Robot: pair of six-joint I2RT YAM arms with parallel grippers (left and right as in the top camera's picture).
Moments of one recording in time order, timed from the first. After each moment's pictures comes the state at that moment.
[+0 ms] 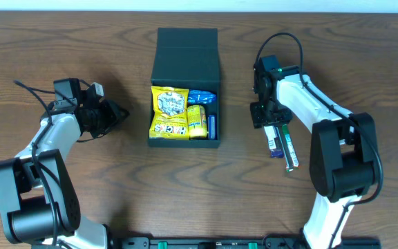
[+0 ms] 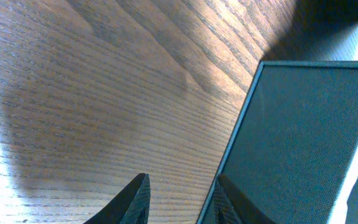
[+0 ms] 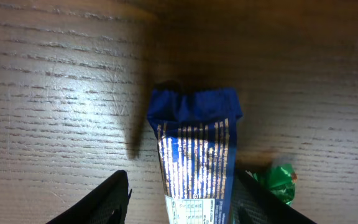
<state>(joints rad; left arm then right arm) 0.21 1.73 0.92 -0.39 0.56 -0.38 0.24 2.03 1.40 -0.97 0.07 0.12</state>
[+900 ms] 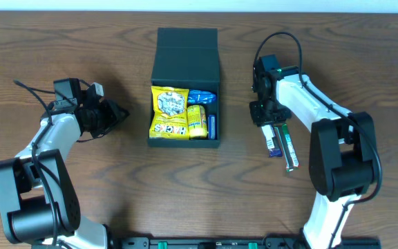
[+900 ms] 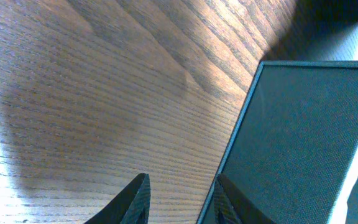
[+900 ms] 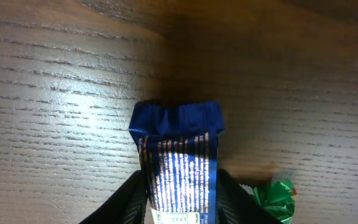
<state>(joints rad) 0.21 1.73 0.92 -0.39 0.56 -0.38 0.24 2.04 1.40 -0.94 0.07 0.10</state>
